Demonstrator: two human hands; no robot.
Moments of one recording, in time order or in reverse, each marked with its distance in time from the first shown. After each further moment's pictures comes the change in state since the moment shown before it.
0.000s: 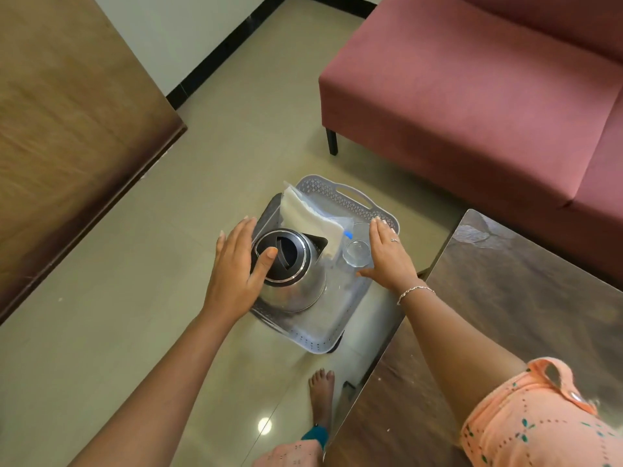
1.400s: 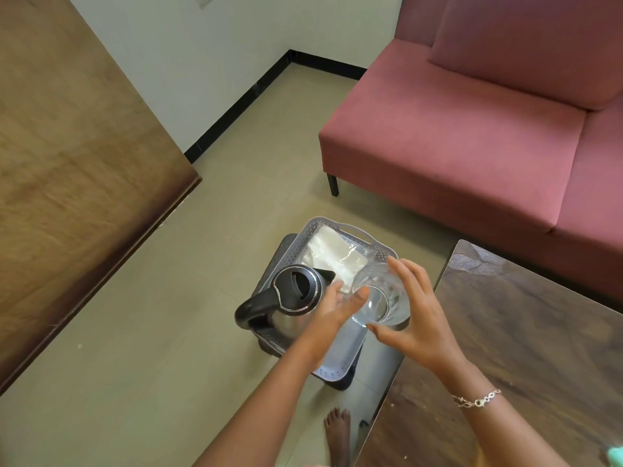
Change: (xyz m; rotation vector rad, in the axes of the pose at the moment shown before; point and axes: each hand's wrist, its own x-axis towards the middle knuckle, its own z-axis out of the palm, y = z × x) left_hand -0.026 0.106 0.013 -0.896 -0.558 -0.418; right_hand -0.128 -0.055 -0.088 0.611 0.432 -0.213
